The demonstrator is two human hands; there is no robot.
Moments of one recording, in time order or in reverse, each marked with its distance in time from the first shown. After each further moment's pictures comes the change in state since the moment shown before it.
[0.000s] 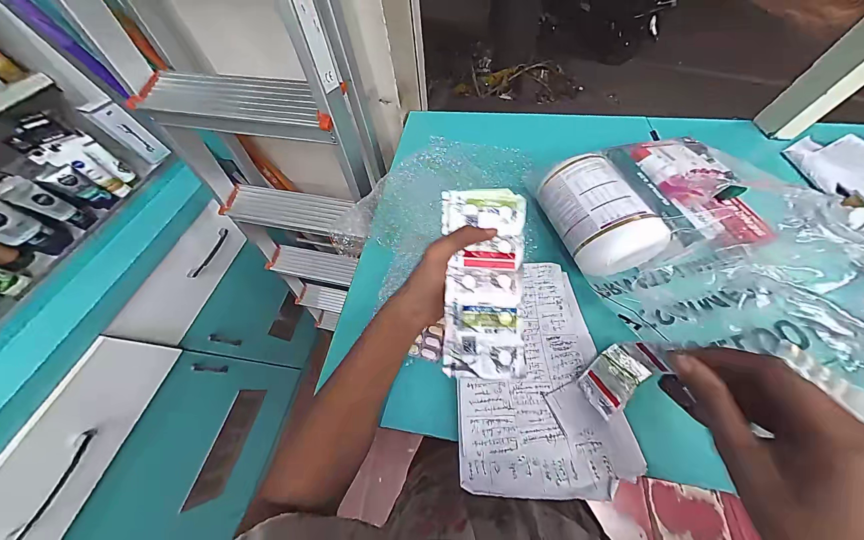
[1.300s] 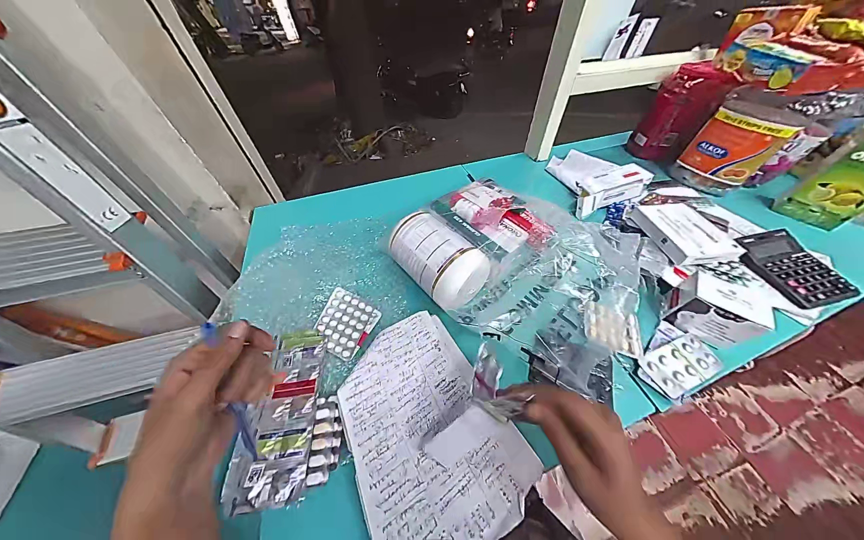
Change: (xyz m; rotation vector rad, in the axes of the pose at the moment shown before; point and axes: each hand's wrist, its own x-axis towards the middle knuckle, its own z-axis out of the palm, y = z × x) left_hand 0.014 0.024 -0.070 0.310 -0.131 0.465; right_hand -0.038 0.033 0.035 0.501 0.178 -0.104
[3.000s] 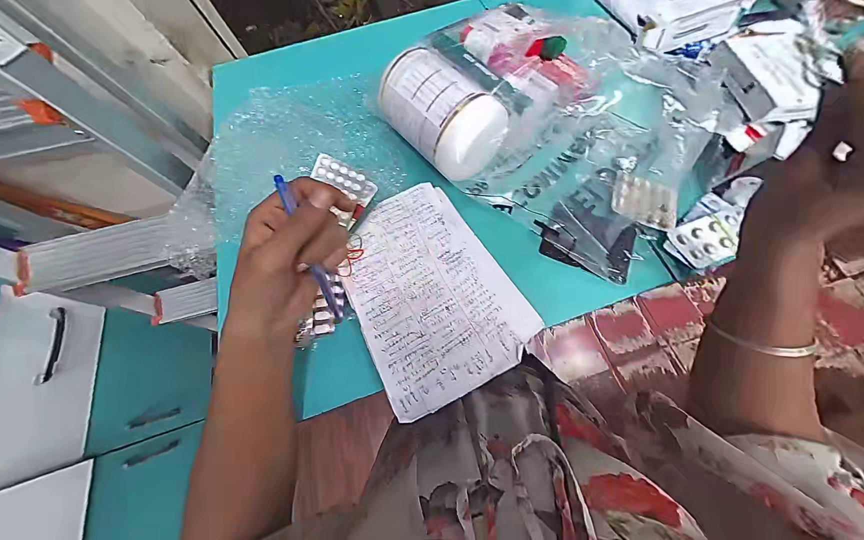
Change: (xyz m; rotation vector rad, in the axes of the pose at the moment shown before) left_hand -0.016 -0.013 0.063 -0.114 -0.253 -0.079; right_hand 0.053 0.071 -0.171 -0.945 0.419 -0.275
